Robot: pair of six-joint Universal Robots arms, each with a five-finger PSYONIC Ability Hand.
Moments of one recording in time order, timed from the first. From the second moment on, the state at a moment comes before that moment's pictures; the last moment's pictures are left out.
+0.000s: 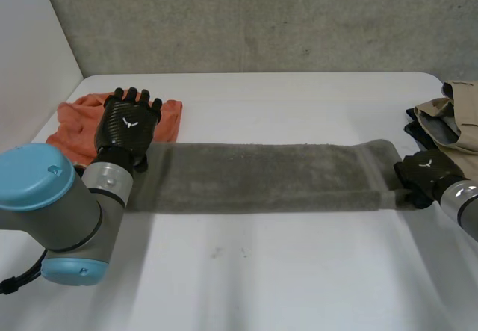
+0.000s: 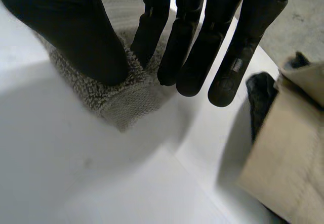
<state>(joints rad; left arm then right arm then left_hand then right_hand) 4.30 -1.95 -1.76 3.75 -1.64 3.76 1.52 -1.02 1.64 -0.17 1.24 2.39 0.19 0.20 0.21 0.20 0.05 0.97 1.18 1.18 1.19 0.98</state>
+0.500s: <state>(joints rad) 4.32 -1.90 -1.78 3.75 -1.65 3.76 1.38 -1.20 1.68 -0.17 1.29 2.25 0.19 0.20 0.21 0.20 0.05 0.97 1.18 1.18 1.19 0.98</state>
